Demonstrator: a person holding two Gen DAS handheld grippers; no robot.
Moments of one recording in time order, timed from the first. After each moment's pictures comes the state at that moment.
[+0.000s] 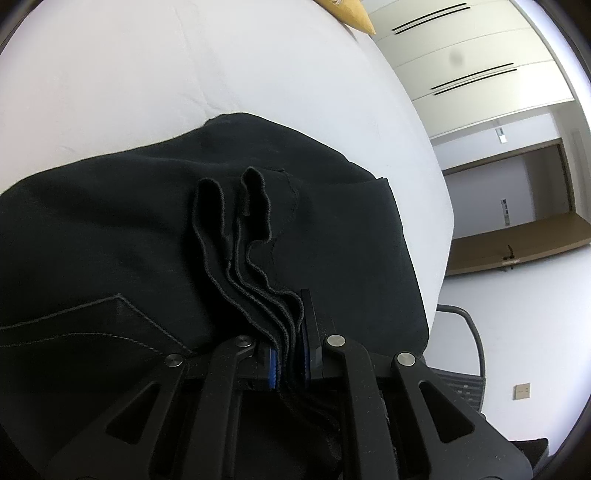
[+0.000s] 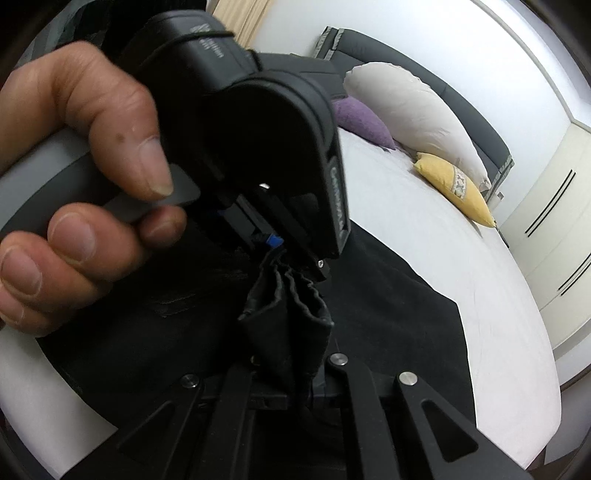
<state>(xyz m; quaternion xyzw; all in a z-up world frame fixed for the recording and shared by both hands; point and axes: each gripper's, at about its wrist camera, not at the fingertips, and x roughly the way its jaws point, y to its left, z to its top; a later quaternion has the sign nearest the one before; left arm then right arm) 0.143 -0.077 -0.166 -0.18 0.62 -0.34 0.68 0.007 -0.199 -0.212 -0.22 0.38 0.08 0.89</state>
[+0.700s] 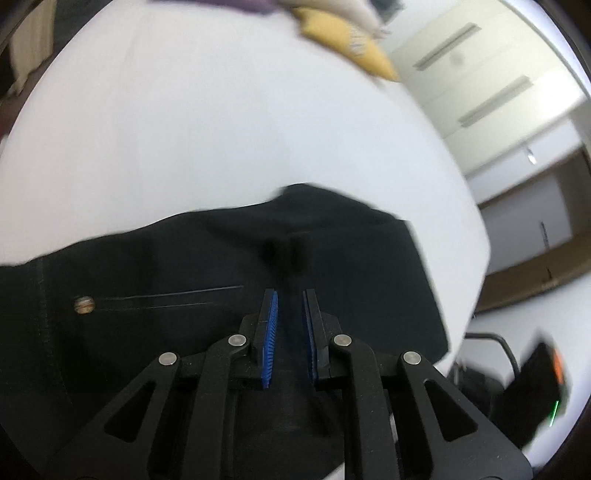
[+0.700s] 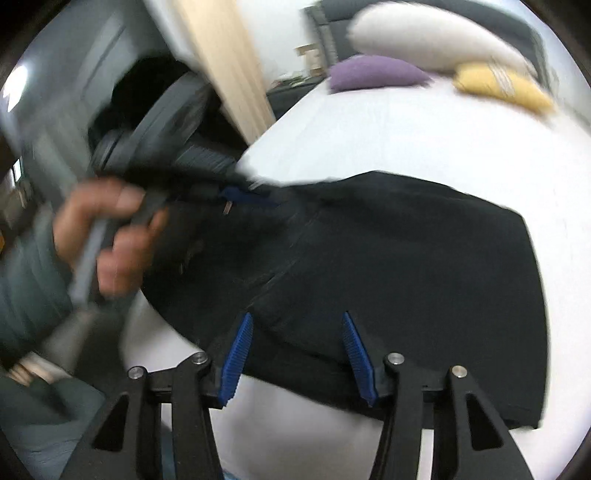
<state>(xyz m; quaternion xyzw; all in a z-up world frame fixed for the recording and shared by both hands) 0.117 -0.077 -0.103 -0.14 0.55 -0.26 0.78 0.007 -0.371 -0.182 0.11 0.45 0.25 0.85</state>
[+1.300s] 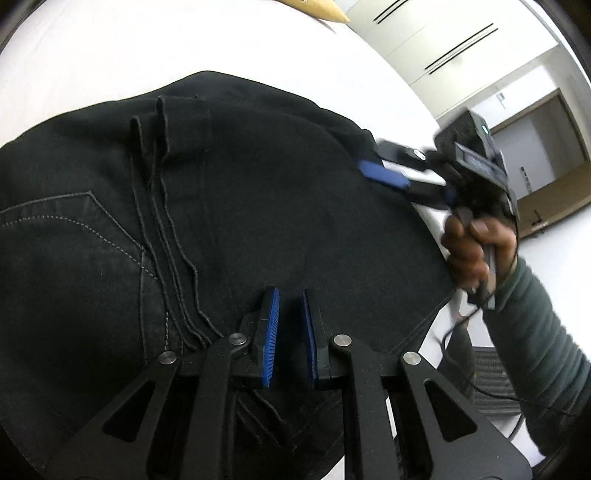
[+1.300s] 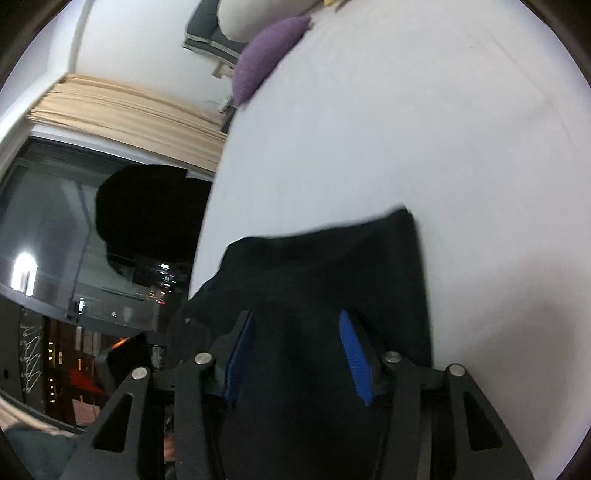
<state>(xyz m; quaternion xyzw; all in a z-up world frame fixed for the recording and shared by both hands) 0.069 -0.168 -0.170 -0.10 0.58 -0.33 0.73 0.130 -0.529 -0.278 0.38 0.50 0.27 0.73</state>
